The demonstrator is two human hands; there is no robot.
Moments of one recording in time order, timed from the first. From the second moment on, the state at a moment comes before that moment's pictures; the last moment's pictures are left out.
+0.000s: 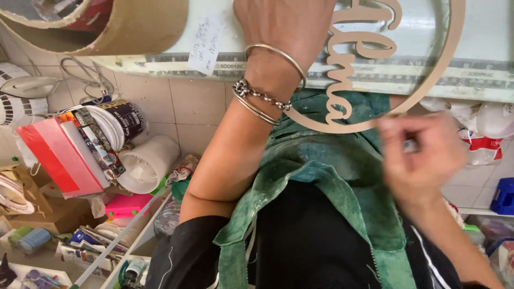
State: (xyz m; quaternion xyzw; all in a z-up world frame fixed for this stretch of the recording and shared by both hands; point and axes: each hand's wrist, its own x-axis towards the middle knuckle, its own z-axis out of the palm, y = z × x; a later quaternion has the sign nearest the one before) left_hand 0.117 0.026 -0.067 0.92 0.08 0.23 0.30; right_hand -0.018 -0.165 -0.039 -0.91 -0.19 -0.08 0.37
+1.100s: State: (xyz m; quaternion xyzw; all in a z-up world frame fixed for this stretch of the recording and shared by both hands) left_hand 0.061 0.041 -0.009 0.97 -0.22 -0.03 0.02; right_hand -0.024 -0.149 -0.072 -0.61 0.02 0.04 0.79
